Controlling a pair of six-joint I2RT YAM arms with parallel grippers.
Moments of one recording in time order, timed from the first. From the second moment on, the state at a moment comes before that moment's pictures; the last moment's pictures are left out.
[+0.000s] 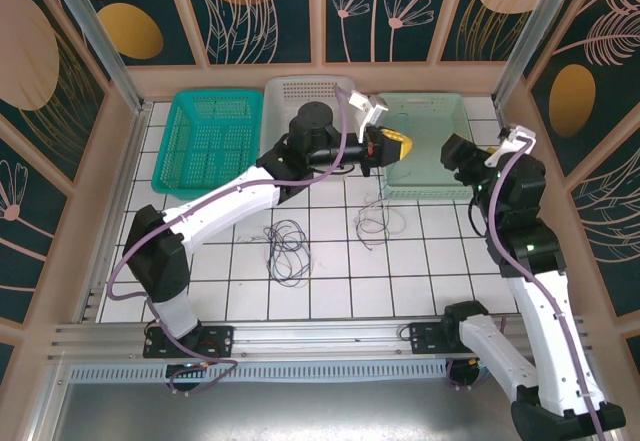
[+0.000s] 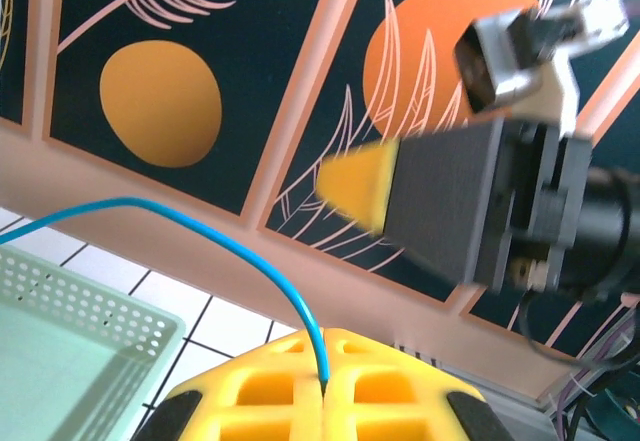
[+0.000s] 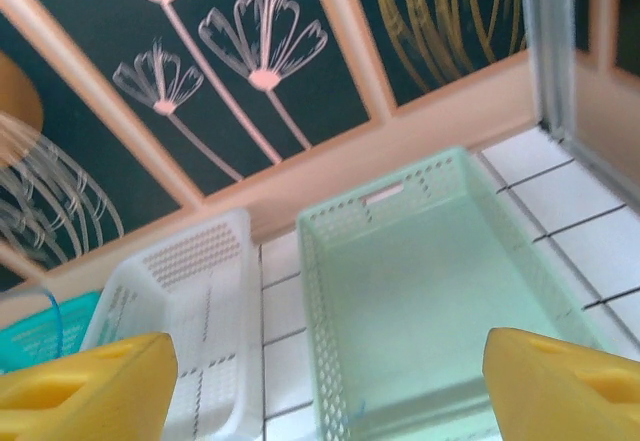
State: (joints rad) left arm -0.85 1.75 1.55 0.22 0.62 -0.42; right arm 0.21 0.73 1.04 -0.53 0.16 0.46
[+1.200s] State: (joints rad) left arm -0.85 1.79 1.65 0.21 0.63 -0.52; right arm 0.54 0.82 0.51 0.14 0.05 0.34
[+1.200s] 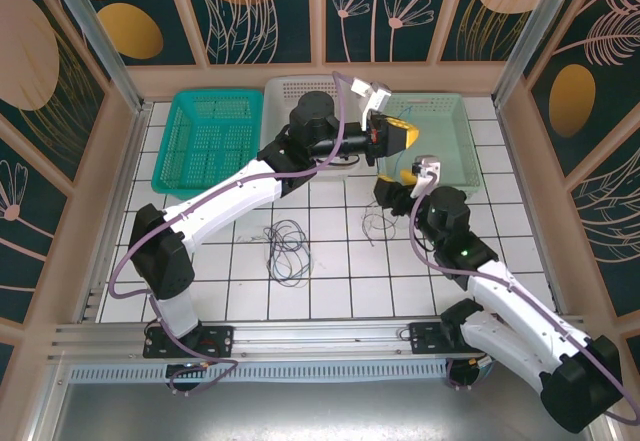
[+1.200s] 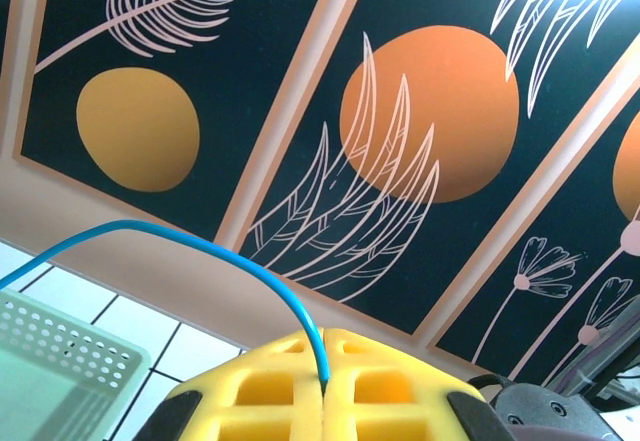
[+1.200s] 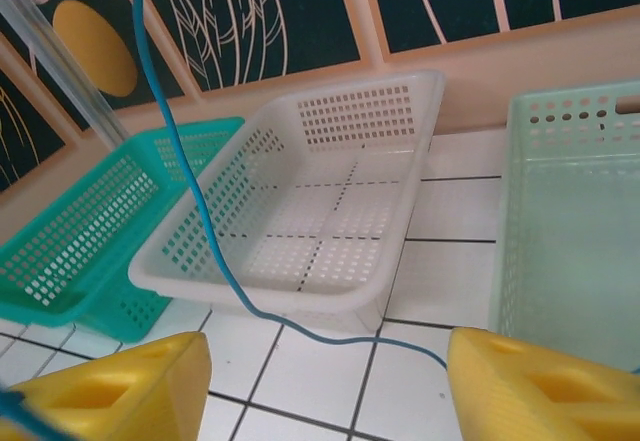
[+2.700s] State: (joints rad) left arm -0.75 2.36 2.41 0.22 0.73 -0.61; right arm 0.40 0.59 0.32 -0.15 0.18 0.63
